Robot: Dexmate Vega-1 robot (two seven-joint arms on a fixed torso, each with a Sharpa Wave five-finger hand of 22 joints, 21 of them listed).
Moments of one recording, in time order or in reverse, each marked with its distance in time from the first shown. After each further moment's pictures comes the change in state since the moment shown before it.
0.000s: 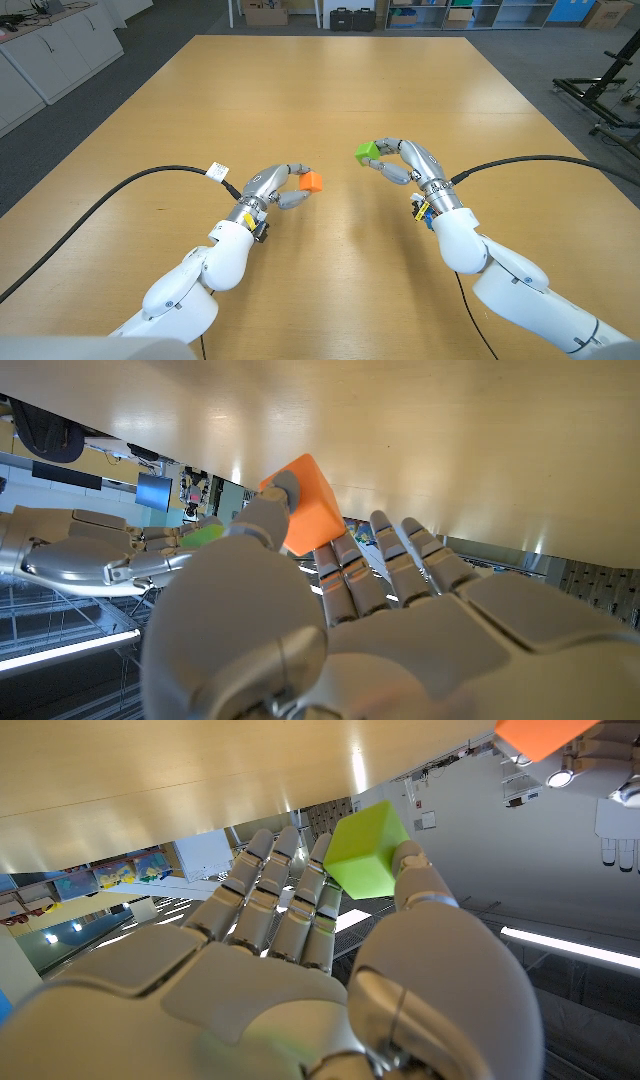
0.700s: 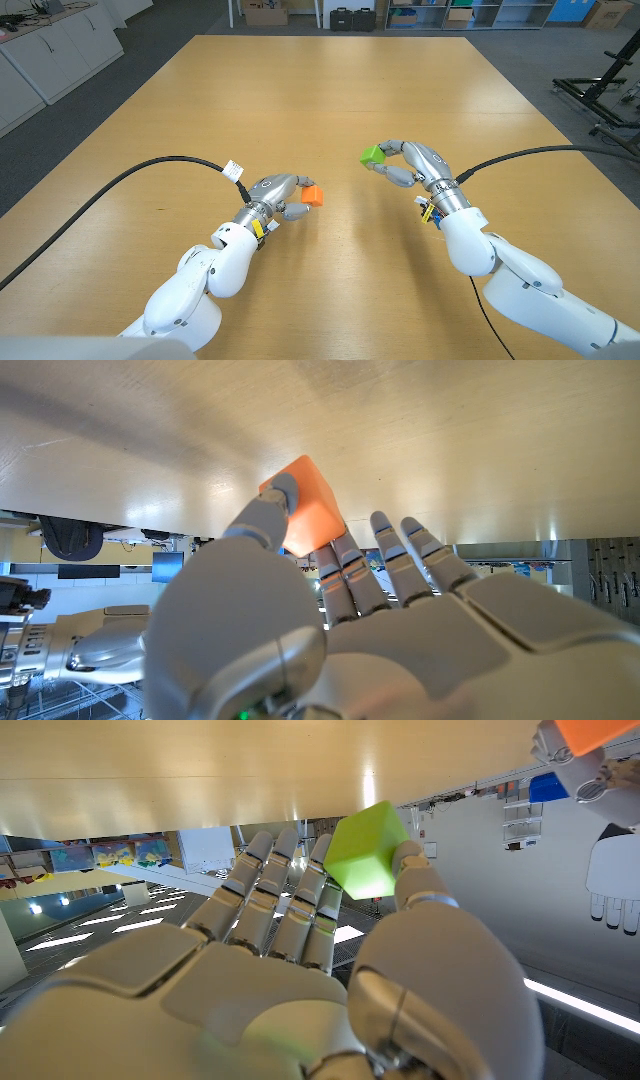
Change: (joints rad) left arm 0.017 0.033 0.060 -0.080 0.280 0.124 -0.201; left_hand -0.005 -0.004 0.000 0.000 0.001 -0.012 0.004 -0.007 0.000 -0.006 -0.005 -0.004 0.001 -0.003 -0.004 0.005 -0.003 0.005 0.004 0.005 0.000; right arm -0.024 -0.065 0.009 -0.052 -0.096 -0.103 0.043; right_hand 0.000 0.000 0.000 0.000 -0.003 -0.005 -0.005 0.004 0.001 -0.005 -0.005 0.001 0.001 -0.015 0.004 0.000 -0.005 -0.018 0.004 -0.011 -0.003
